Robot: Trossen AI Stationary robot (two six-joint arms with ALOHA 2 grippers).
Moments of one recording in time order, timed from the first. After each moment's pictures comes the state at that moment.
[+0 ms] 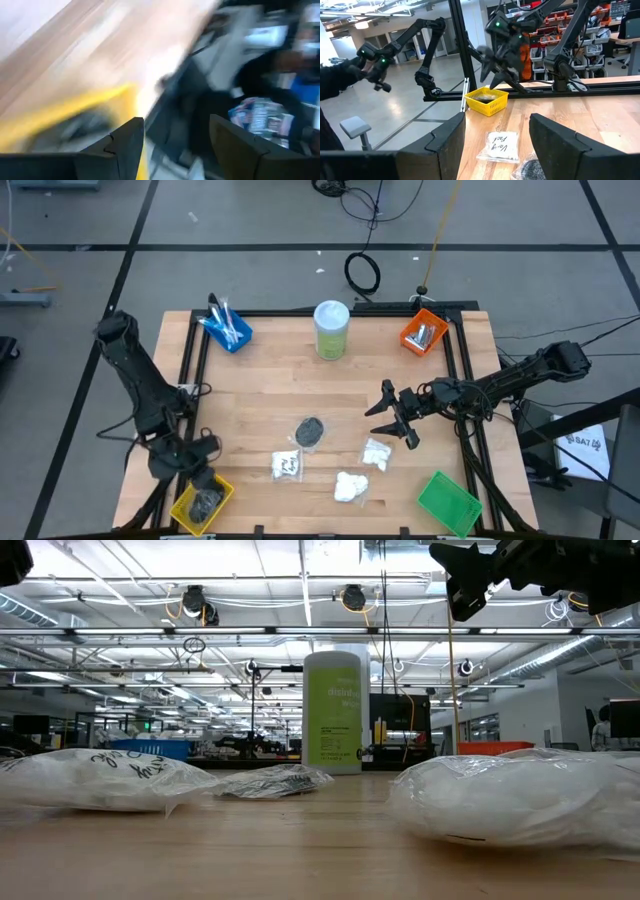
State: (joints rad) left arm -1.08 0.95 0.48 -0.19 -0.25 -1.84; right arm 0.21 1.09 0.35 0.79 -0.13 0.20
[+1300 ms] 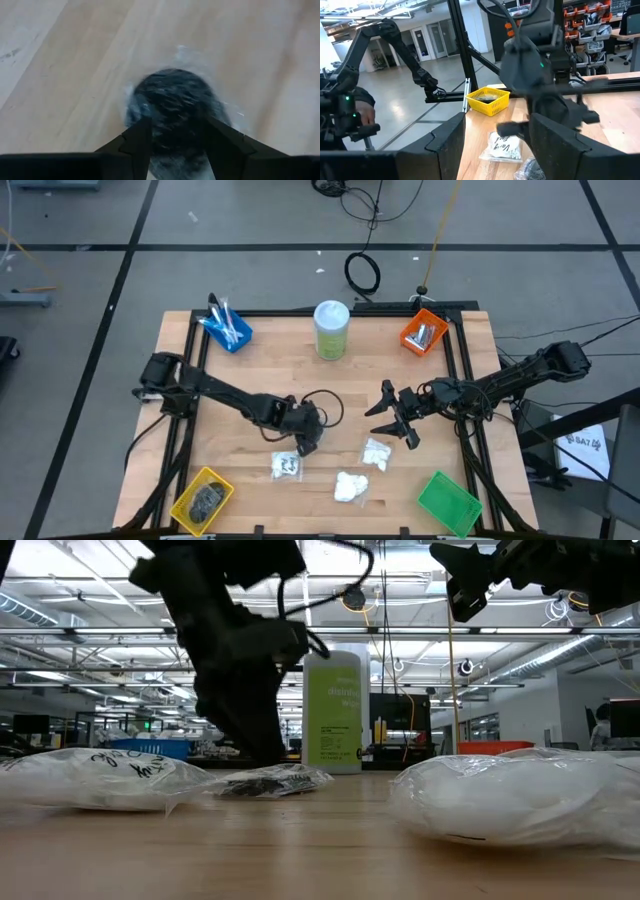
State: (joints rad) left arm -0.22 1.83 1.09 -0.35 -0.16 -0.62; right arm 0.21 1.09 0.35 0.79 -0.13 0.22
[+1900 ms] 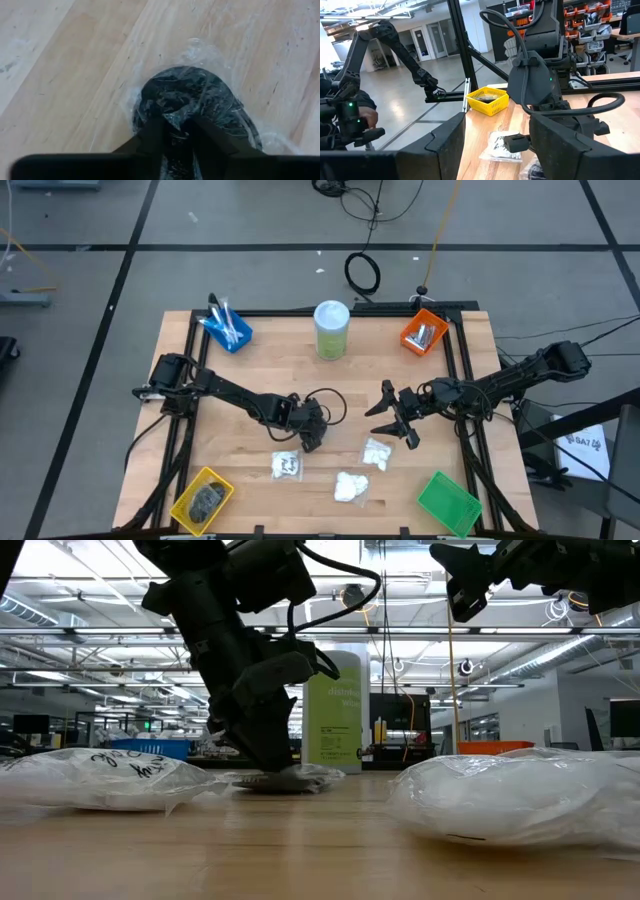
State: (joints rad) left arm -0.19 1.90 1.09 -0.34 -0.16 -0.62; right arm 0.21 1.09 0.35 0.79 -0.13 0.22
